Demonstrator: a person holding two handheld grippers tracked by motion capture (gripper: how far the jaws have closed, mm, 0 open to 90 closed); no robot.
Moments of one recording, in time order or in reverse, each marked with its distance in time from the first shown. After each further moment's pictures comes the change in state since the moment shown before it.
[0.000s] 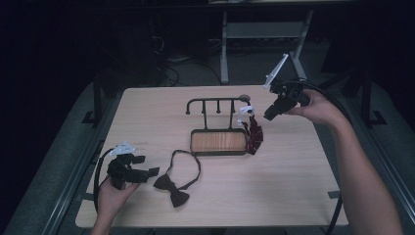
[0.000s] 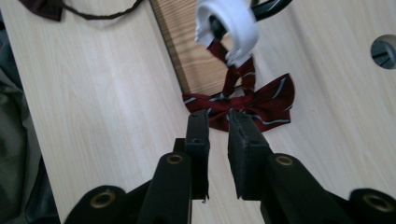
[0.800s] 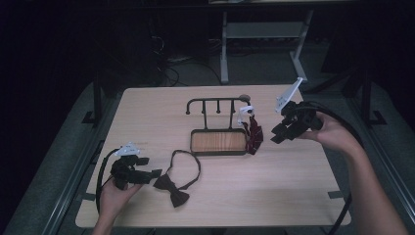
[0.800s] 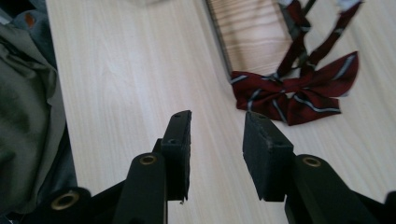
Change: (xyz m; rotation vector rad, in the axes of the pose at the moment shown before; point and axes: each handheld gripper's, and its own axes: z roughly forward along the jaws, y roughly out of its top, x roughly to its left) left arm -0.005 0.001 0.008 0.040 -0.006 0.041; right arm 0.044 -0.047 0.009 -0.067 0.029 -0.078
